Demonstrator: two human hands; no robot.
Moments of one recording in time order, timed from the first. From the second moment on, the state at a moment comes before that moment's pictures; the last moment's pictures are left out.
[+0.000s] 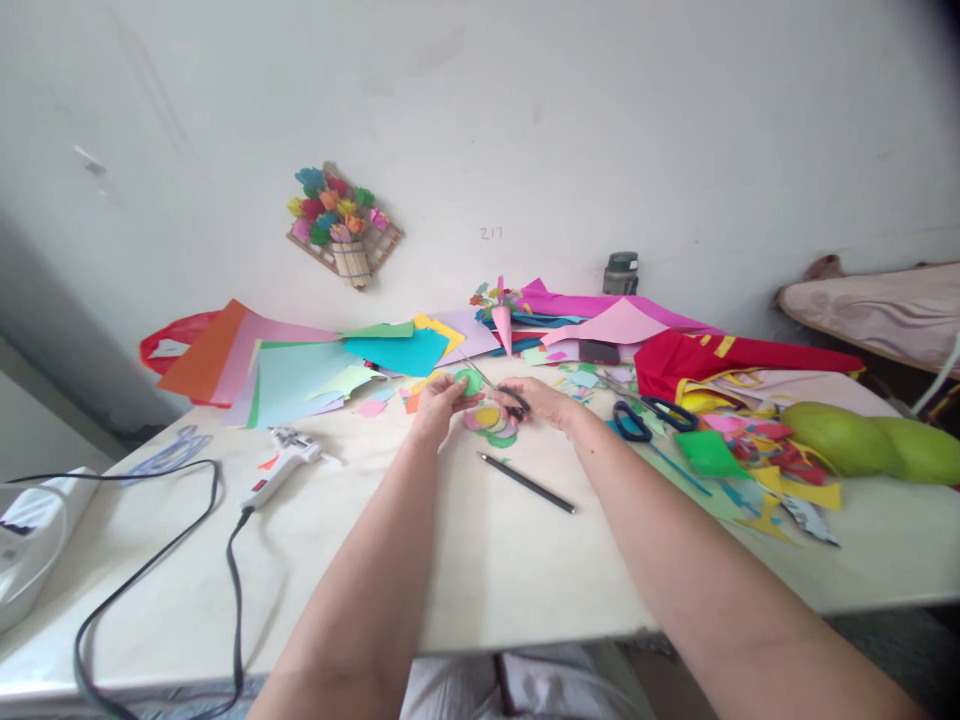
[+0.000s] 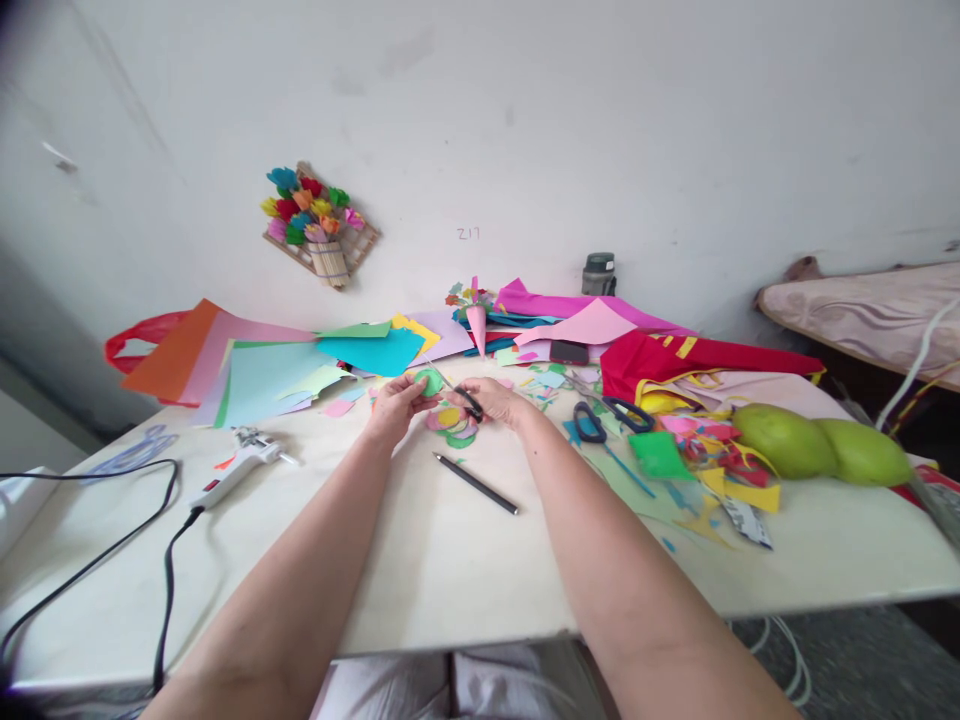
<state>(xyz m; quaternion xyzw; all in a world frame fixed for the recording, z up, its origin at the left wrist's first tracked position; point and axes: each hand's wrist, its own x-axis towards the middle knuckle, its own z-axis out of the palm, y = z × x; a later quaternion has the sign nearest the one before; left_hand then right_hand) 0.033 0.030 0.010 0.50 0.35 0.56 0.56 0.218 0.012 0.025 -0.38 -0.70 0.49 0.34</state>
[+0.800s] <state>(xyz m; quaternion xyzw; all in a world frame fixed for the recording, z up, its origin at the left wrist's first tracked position) 0.031 0.029 0.012 0.51 0.34 0.55 0.57 0.221 0.014 0.023 -0.36 -0.71 0.52 0.31</state>
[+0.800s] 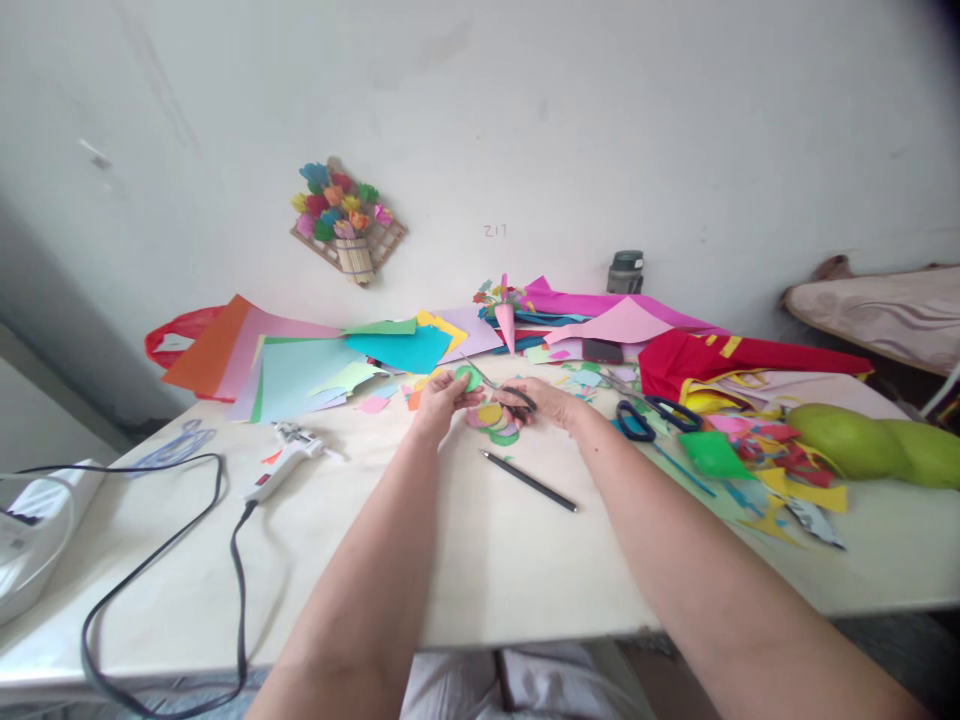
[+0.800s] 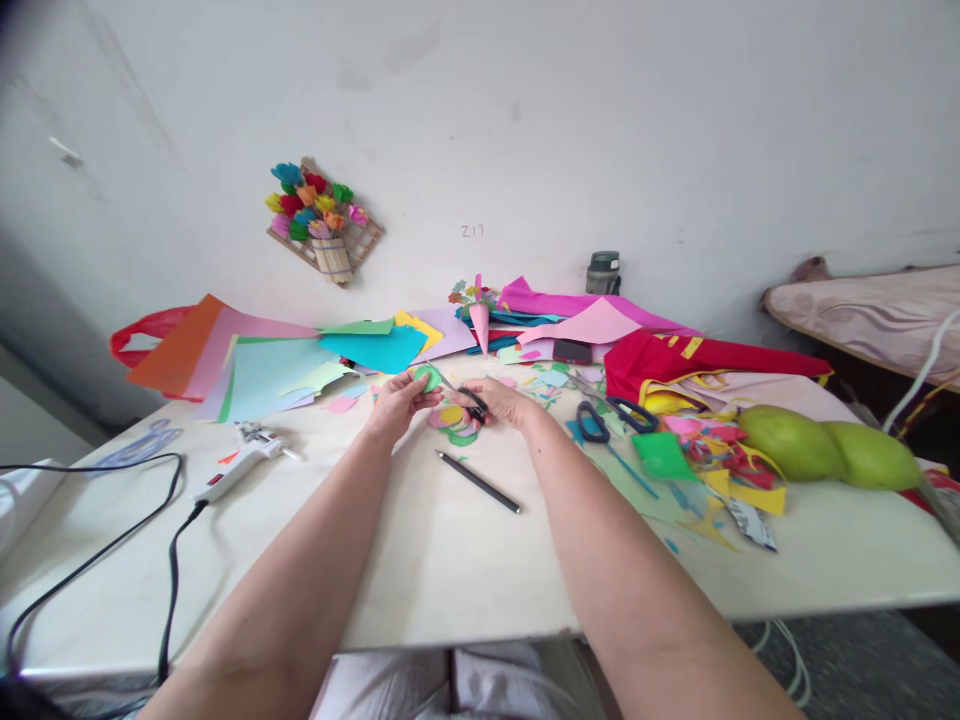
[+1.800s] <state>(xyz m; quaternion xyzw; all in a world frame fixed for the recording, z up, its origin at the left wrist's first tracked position) 0.027 0.032 0.008 0.52 0.30 0.55 0.58 0.222 0.021 0.016 -0.36 -0.73 0.51 0.27</state>
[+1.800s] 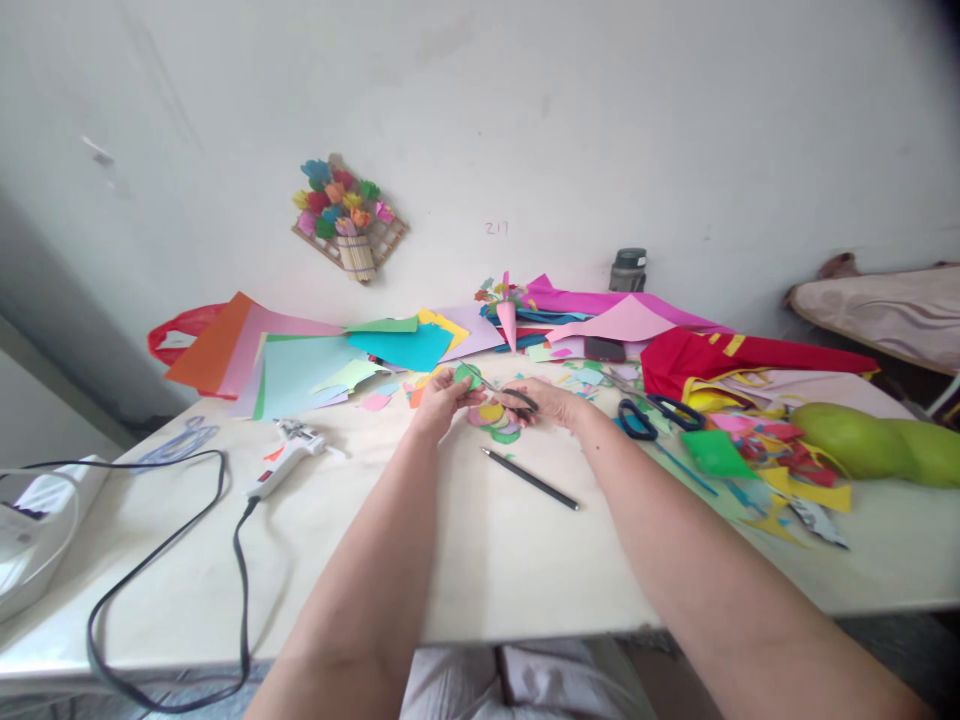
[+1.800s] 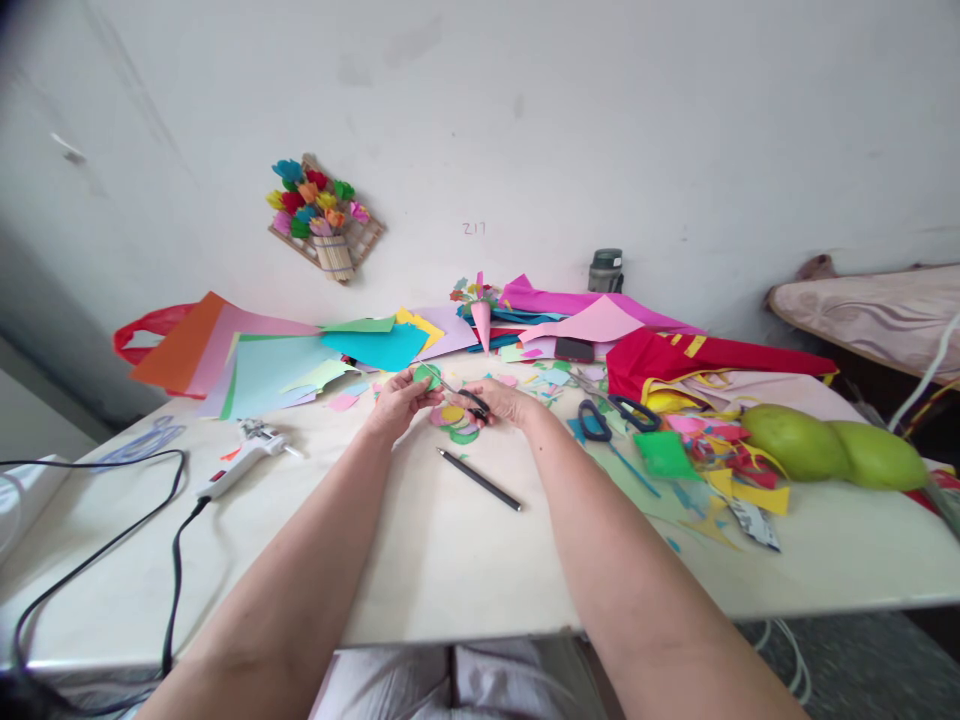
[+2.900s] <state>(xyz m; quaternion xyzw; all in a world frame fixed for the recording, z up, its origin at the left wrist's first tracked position) 0.024 0.035 0.002 0.52 0.31 0.54 0.59 0.221 0.022 0.012 -0.38 -0.71 0.52 0.29</state>
